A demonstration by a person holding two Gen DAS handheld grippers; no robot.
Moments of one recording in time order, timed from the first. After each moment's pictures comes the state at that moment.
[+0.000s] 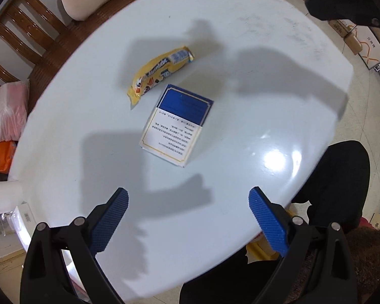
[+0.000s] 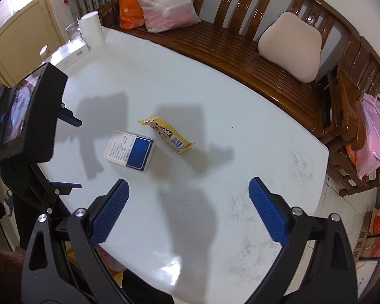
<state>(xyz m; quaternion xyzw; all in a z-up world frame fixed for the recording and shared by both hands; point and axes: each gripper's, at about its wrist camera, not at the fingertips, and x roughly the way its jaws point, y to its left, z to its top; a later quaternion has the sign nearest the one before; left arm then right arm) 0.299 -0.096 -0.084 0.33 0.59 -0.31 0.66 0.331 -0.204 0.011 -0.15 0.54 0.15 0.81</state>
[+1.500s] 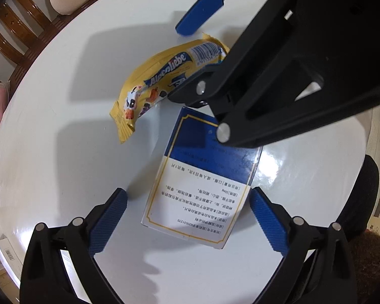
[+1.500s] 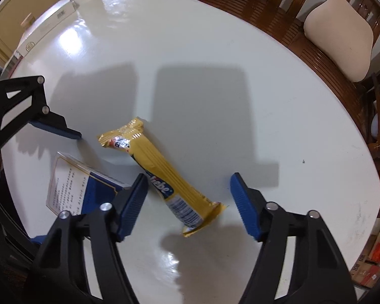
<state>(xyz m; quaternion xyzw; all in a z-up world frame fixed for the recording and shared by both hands) 0.358 -0.095 -0.152 0.30 0.60 -0.34 0.66 0.438 -0.157 -0.131 -0.17 0.60 0.21 0.75</state>
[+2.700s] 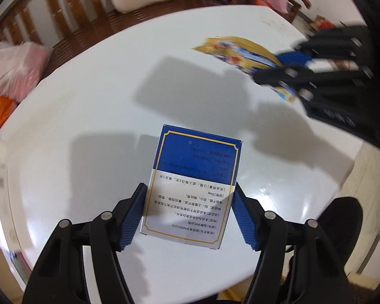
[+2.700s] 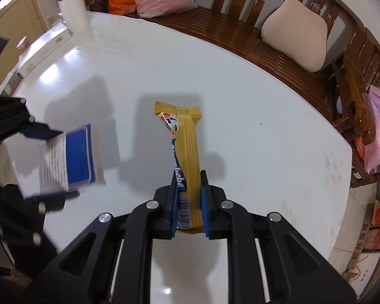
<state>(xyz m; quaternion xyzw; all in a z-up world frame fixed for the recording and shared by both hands) 0.323 -0.053 -0.090 0.19 0.58 -0.25 0.75 0.356 -0.166 -0.060 -0.15 0.56 0.12 0.81</state>
